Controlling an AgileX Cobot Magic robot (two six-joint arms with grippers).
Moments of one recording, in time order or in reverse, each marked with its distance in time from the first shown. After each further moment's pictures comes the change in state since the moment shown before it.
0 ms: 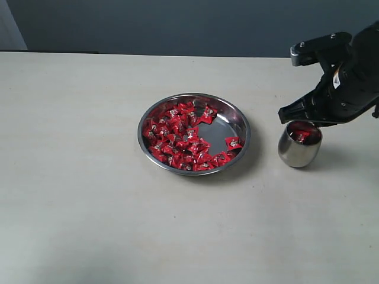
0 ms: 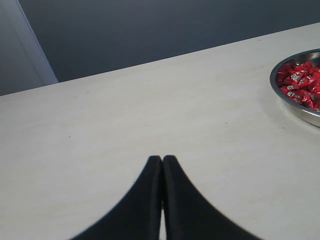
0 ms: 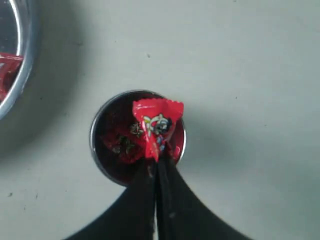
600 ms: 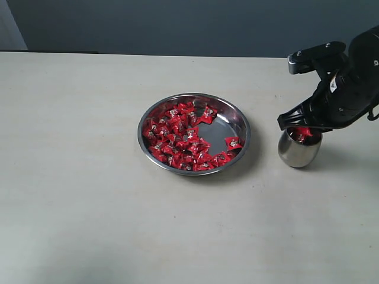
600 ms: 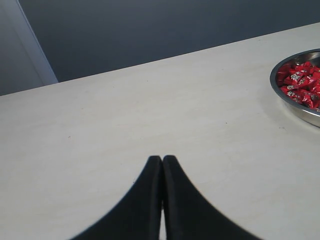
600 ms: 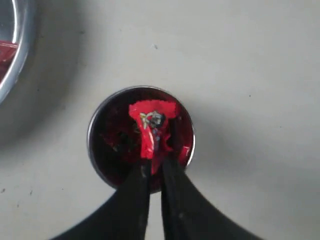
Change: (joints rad) left arm 0.000 0.000 0.000 0.000 0.000 0.000; right arm -0.036 0.048 0.000 0.064 -0.033 -0.099
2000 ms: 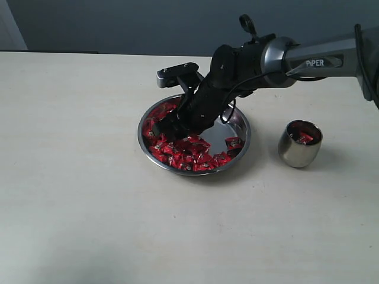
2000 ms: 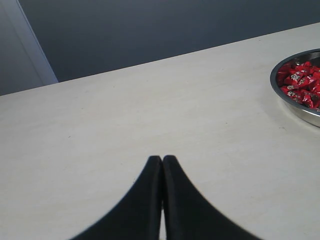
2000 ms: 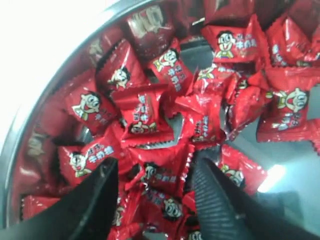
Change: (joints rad) left arm 0.000 0.000 0.000 0.000 0.000 0.000; right arm 0.279 0.547 -0.489 0.697 -0.130 -0.569
